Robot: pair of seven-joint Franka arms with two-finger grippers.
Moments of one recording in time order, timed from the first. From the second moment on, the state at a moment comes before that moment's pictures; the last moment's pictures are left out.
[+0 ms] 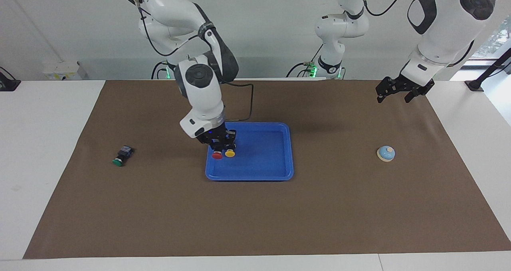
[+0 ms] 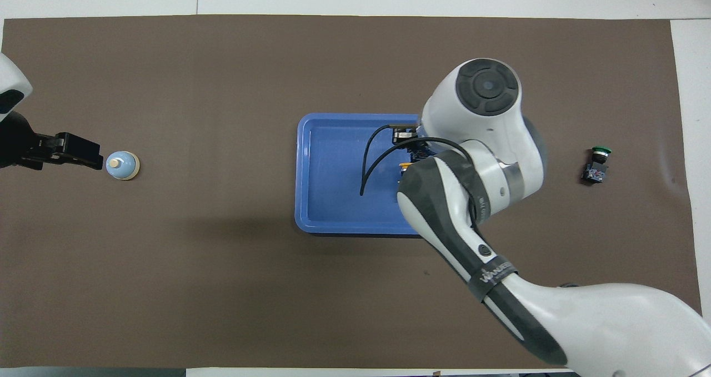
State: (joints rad) left arm -0.02 0.00 -0.03 -1.68 -0.01 1.59 0.03; right arm 0.31 0.36 0.15 -1.69 -0.03 2.07 0.54
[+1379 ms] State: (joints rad) left arm -0.02 0.00 -0.03 -1.68 -0.01 1.59 0.03; right arm 0.26 0.36 0.13 -1.67 -0.05 2.04 0.62
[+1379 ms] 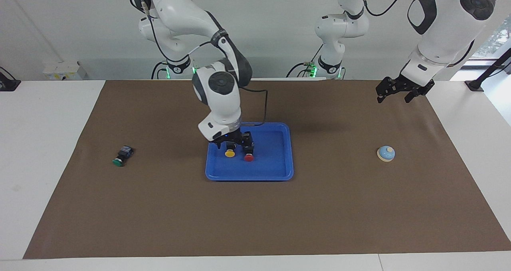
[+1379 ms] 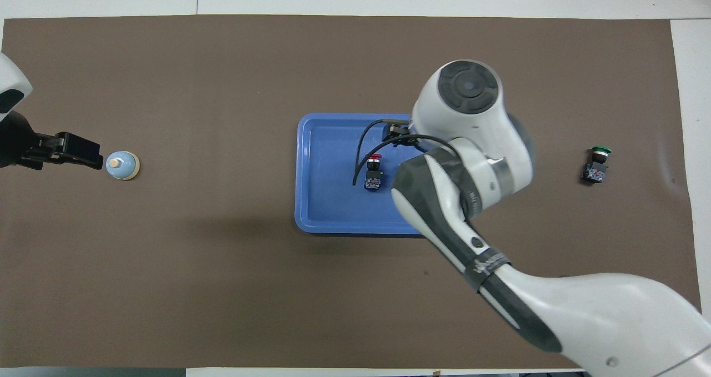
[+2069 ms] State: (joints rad) left arm -0.02 0.00 -0.03 -1.68 -0.01 1.59 0.03; right arm -0.23 0.26 0.13 -1.77 -0.07 1.91 0.22
